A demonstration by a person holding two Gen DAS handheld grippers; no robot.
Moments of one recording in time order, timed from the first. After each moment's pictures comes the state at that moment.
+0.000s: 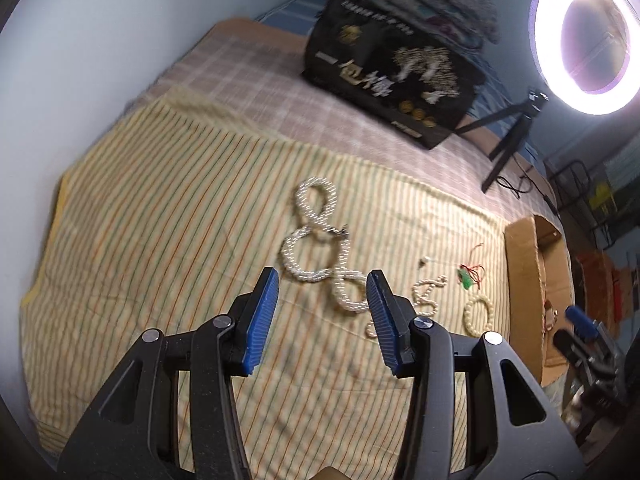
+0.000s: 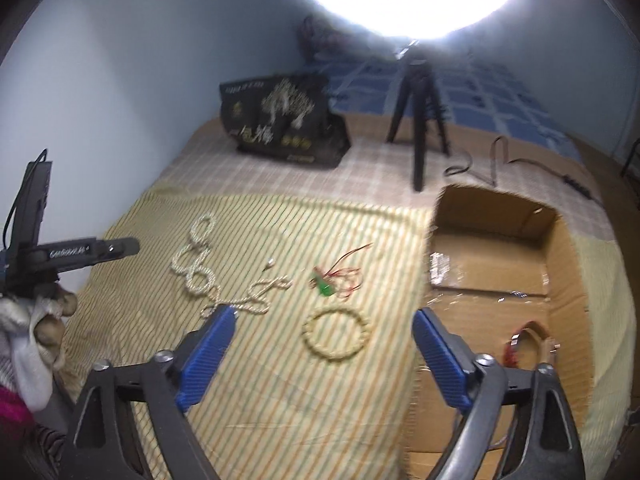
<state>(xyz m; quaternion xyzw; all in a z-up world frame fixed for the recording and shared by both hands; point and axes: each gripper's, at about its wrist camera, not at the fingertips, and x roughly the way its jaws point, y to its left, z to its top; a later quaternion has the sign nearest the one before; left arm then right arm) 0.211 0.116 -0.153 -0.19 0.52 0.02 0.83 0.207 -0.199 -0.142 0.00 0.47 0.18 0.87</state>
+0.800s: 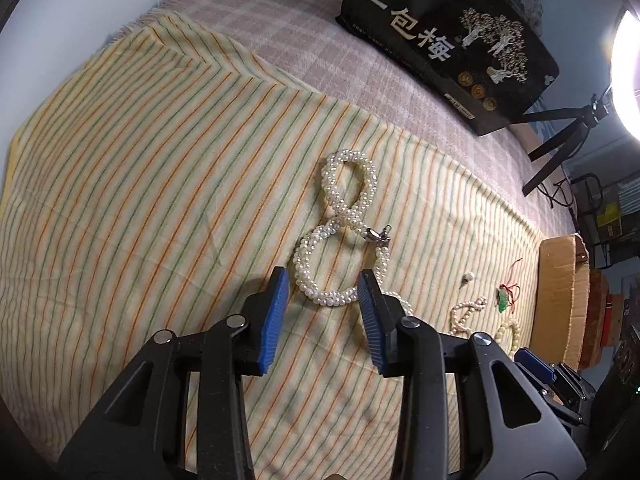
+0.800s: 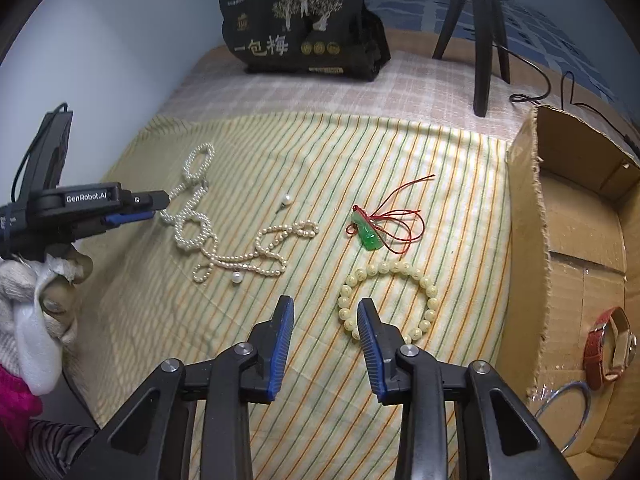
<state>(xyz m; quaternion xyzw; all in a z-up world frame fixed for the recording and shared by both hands) 0.255 0.125 -0.221 -0.24 0.58 0.04 0.78 0.241 -0.163 -0.214 -0.01 0.56 0.21 0.80</state>
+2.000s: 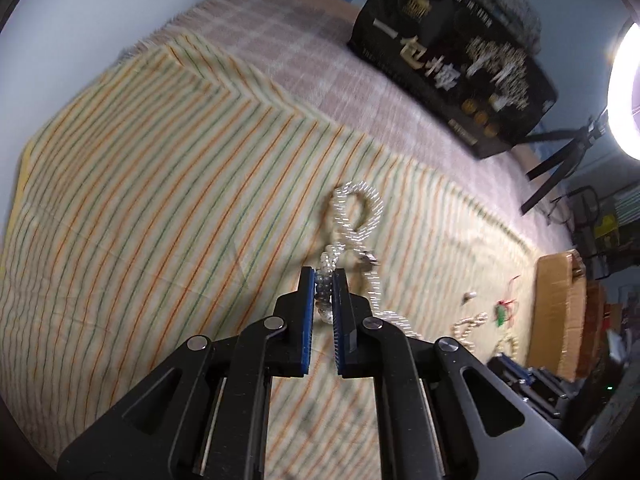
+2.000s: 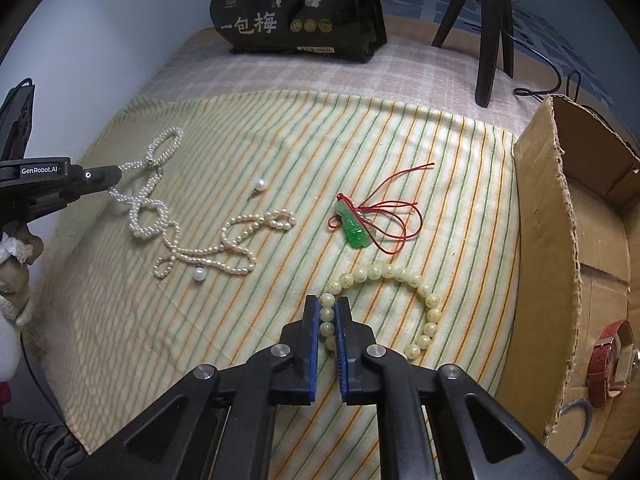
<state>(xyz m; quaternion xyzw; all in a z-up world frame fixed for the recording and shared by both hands) 0.250 0.146 -0.205 -0.25 0.54 0.04 0.80 0.248 -0.157 -0.235 -0.04 0.57 0.20 0.80</state>
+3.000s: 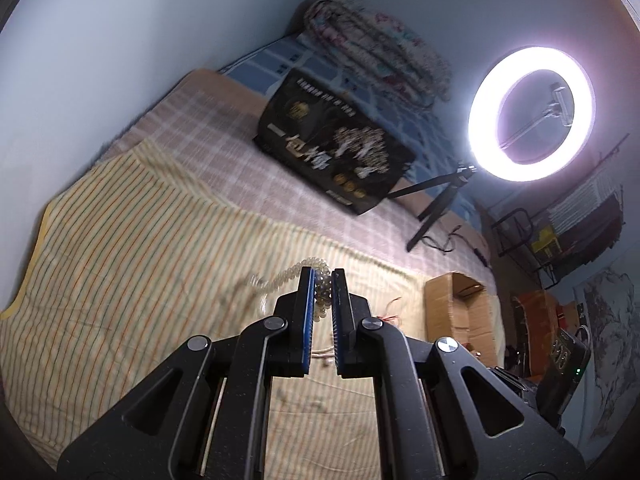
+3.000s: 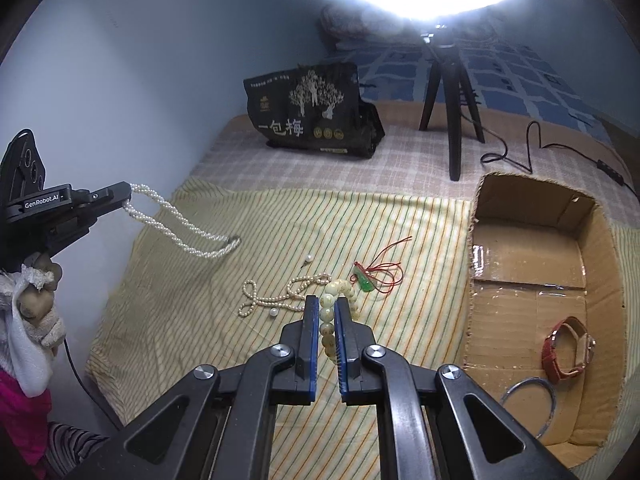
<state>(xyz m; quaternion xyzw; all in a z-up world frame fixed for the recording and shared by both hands) 0.203 0.120 -0.078 -0.27 0.42 -0.04 0.87 0.210 -0.198 -0.136 0.04 0.48 0.23 0.85</state>
